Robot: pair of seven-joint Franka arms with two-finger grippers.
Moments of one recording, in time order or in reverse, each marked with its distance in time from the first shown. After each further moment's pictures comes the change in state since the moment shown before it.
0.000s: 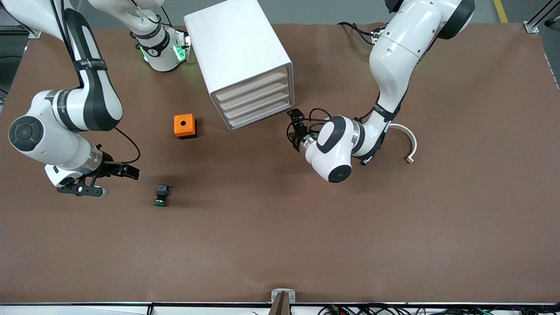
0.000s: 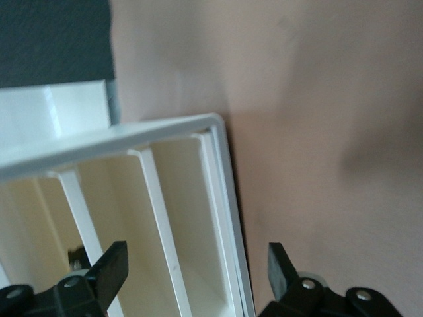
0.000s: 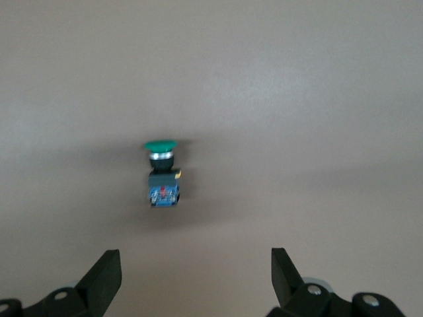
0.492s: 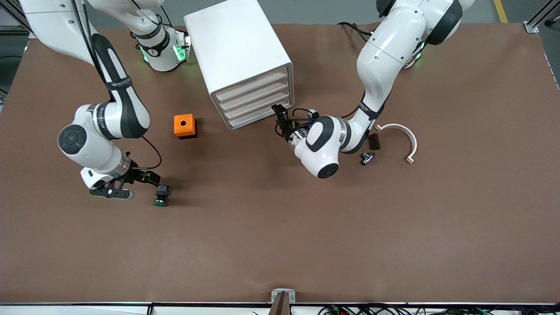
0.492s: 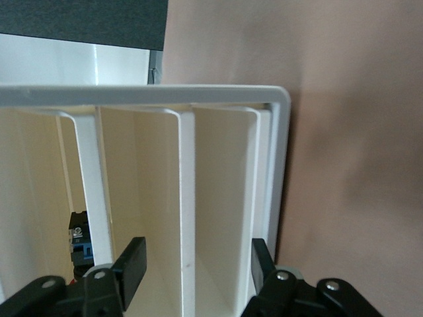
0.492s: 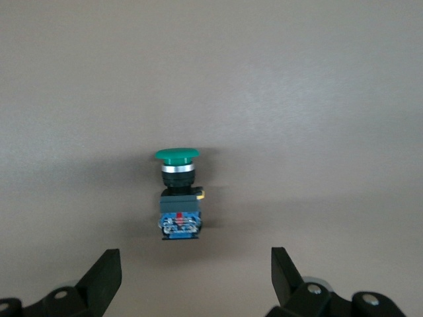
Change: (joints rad) left arm -0.068 0.039 -0.003 0.001 -0.115 -0.003 -0.178; right arm 0.051 0.085 0.007 -0.130 0.028 0.279 0.021
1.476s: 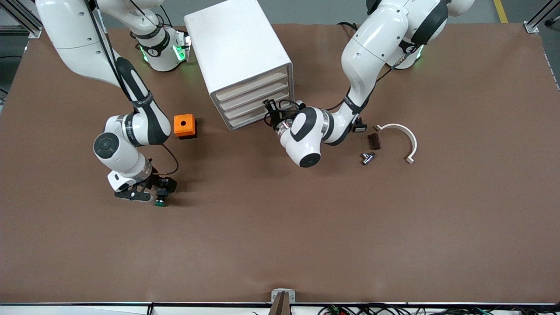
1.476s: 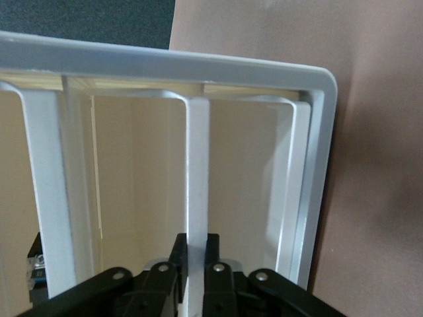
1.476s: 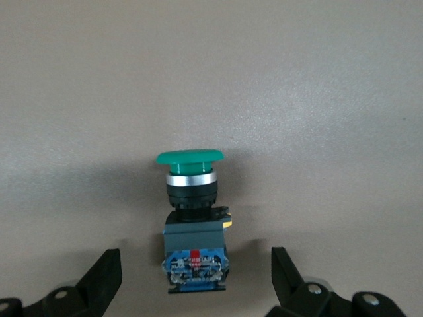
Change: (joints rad) left arm -0.080 0.029 0.004 0.002 -0.024 0.032 -0.023; right arm 0.033 0.142 0.000 -0.034 0.003 0.222 0.052
